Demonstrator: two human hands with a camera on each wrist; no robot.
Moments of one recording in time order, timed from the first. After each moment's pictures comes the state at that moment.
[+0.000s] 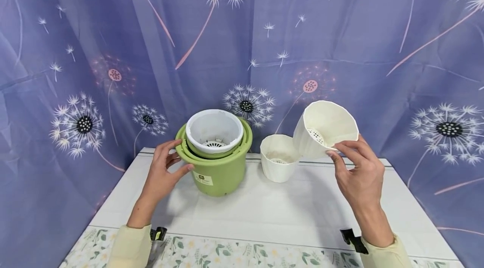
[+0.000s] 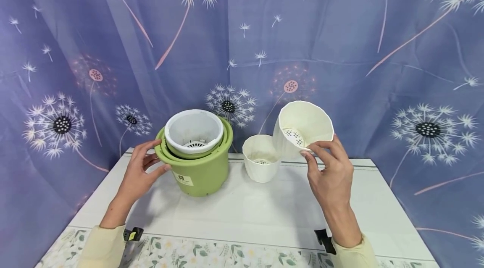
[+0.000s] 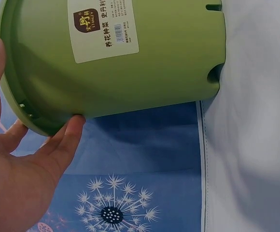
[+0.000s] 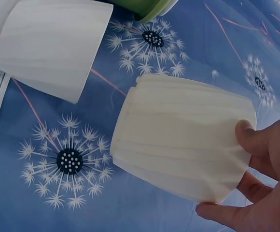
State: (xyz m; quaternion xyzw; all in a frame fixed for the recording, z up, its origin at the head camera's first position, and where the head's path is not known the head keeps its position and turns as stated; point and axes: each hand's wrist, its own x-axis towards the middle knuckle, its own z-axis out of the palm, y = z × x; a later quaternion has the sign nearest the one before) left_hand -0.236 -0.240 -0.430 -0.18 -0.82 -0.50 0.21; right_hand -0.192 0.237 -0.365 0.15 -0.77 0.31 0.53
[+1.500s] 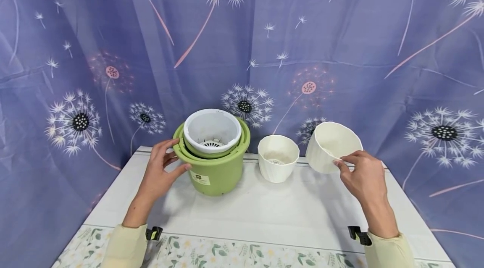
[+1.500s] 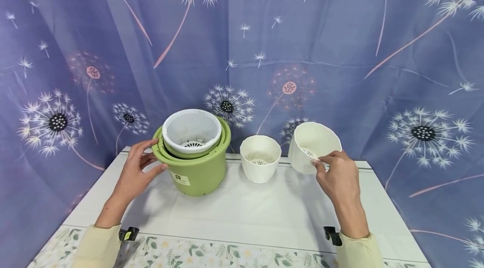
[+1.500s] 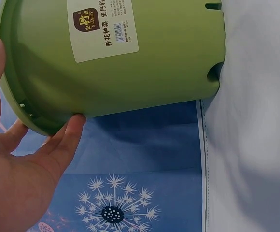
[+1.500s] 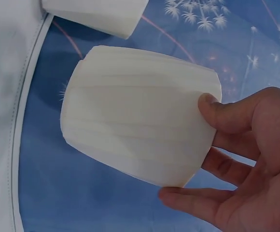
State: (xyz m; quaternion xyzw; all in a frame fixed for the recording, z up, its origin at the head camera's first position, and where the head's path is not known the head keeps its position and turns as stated) left_hand -0.234 -0.242 -0.429 -0.17 -0.83 -0.50 0.20; right_hand -0.207 0.287 -0.387 0.06 -0.91 0.20 0.37
